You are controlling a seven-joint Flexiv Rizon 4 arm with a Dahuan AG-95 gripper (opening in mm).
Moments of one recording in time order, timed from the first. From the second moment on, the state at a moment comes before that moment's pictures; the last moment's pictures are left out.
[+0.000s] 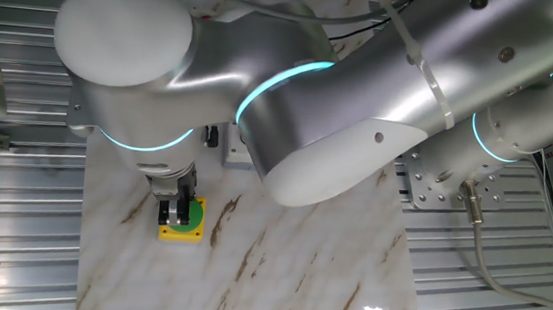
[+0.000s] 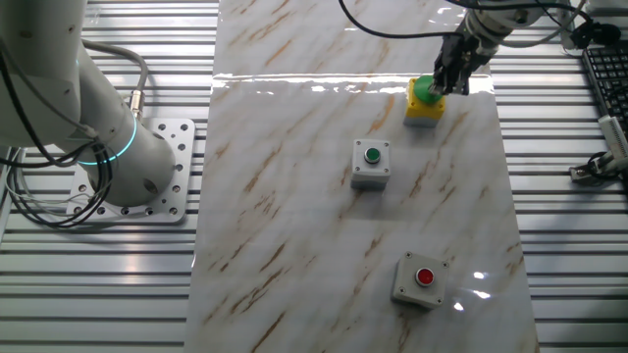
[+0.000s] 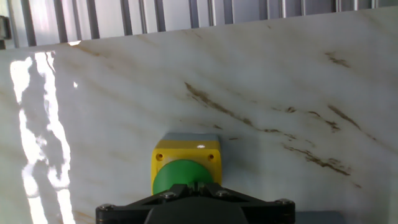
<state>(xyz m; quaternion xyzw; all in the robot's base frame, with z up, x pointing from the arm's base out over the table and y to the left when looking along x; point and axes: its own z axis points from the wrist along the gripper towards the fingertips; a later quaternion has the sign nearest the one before) 0.583 0.123 0.101 -0.03 -1.00 -0.02 0.09</state>
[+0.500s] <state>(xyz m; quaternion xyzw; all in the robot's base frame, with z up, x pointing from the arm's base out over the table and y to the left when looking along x) 0.582 0.123 0.102 -0.03 -0.99 -0.02 0.10</state>
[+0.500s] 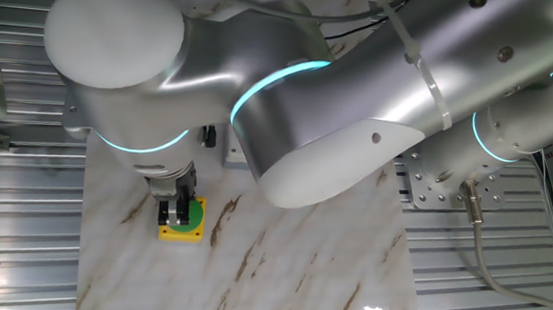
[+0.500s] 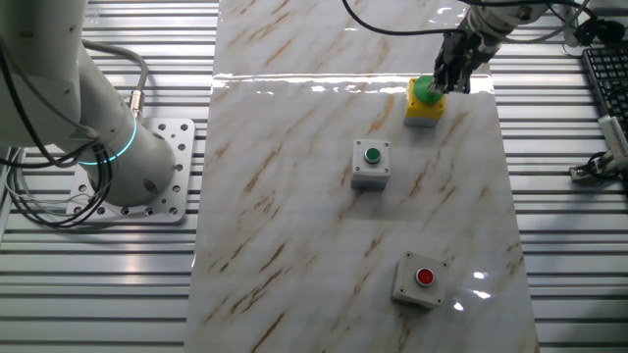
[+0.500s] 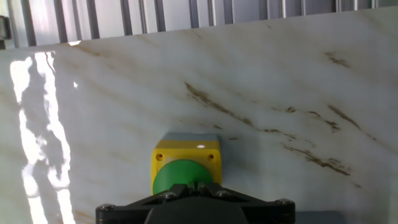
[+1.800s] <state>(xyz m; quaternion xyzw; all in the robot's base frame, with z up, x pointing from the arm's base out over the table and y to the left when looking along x) 0.583 0.123 0.102 -0.02 -0.99 0.00 0.11</state>
